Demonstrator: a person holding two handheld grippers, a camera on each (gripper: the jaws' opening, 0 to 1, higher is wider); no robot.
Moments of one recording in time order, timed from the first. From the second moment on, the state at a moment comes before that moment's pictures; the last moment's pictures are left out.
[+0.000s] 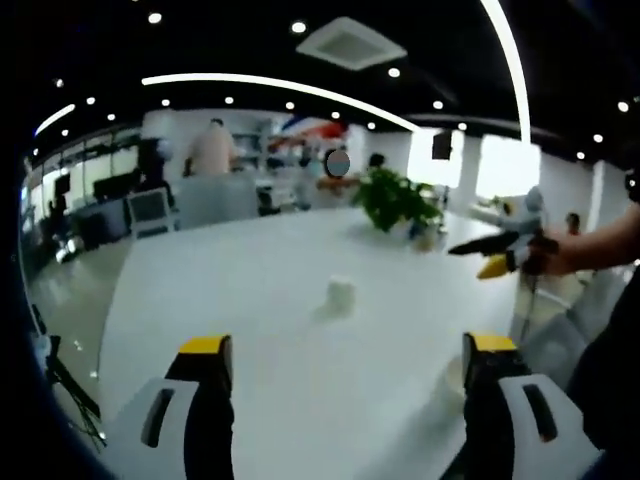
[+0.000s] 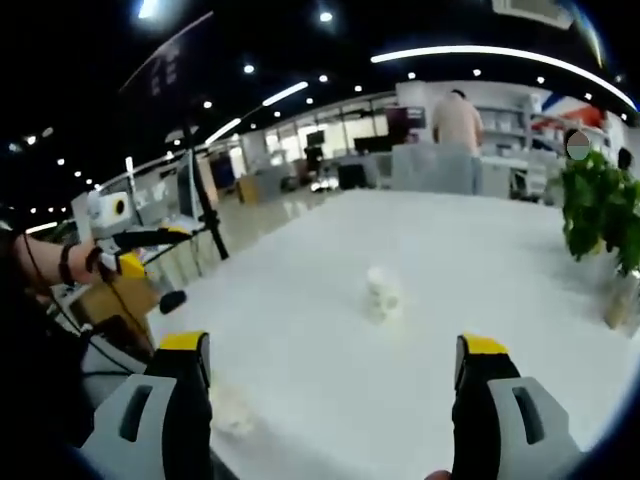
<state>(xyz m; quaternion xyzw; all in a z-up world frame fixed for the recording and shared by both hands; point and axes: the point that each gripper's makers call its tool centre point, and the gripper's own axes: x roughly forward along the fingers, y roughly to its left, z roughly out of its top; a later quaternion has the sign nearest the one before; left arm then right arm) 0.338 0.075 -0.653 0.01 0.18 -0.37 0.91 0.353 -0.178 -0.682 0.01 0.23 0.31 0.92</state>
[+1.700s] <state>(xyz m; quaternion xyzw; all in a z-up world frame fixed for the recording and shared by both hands) 0.339 0.077 -0.666 0.04 0.17 -0.34 0.92 0.479 -0.126 -0.736 -0.06 0.28 0.37 0.88</state>
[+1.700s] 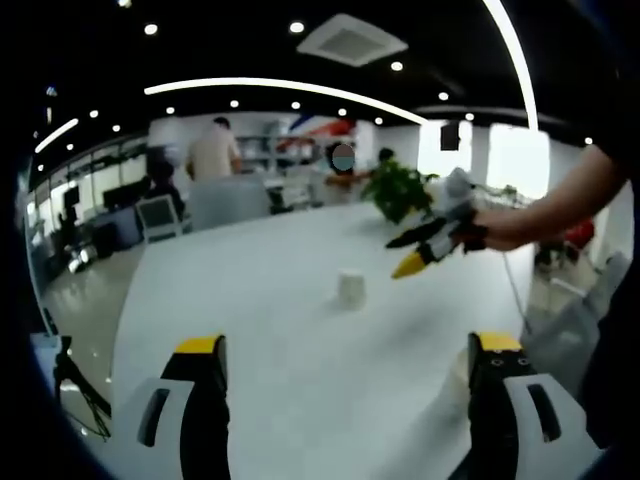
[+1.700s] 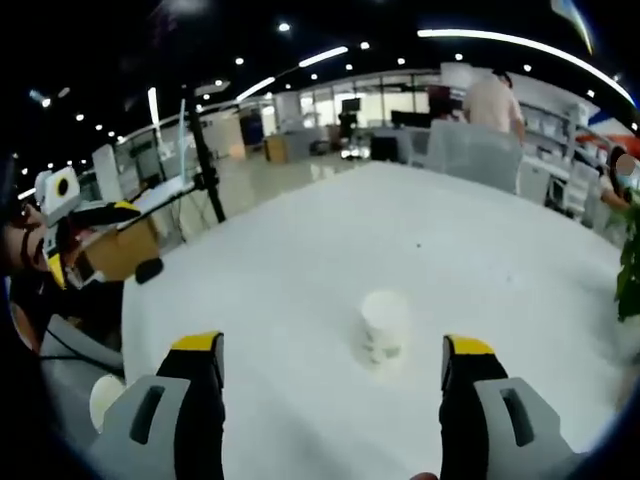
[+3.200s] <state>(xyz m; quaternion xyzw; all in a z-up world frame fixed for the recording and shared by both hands) 0.320 0.076 -0.673 0.03 0.19 -0.31 0.93 0.543 -0.122 -0.806 -0.10 0.33 0.39 0.85</state>
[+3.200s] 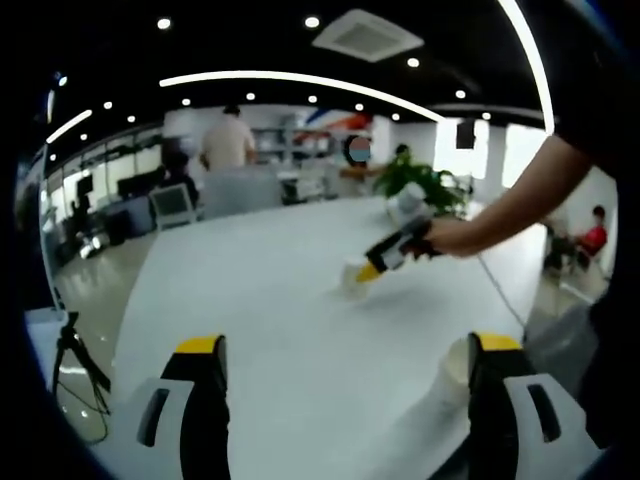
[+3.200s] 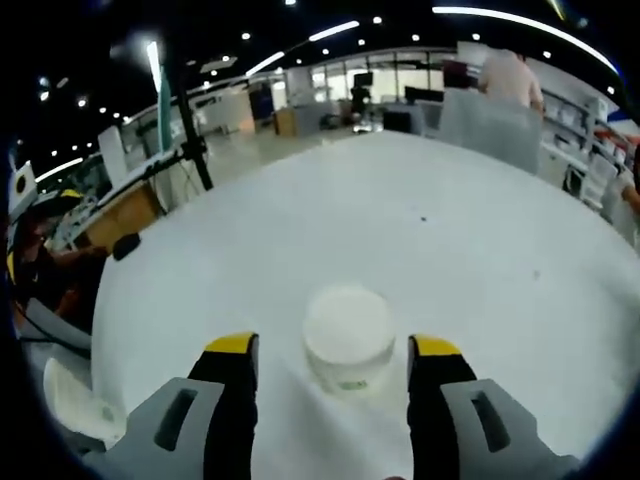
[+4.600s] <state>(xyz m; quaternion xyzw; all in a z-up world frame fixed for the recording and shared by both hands) 0.306 0.076 -0.671 0.02 0.19 -0.31 0.93 0.521 -0.110 -0.786 -0.12 0.32 0.42 0.84</state>
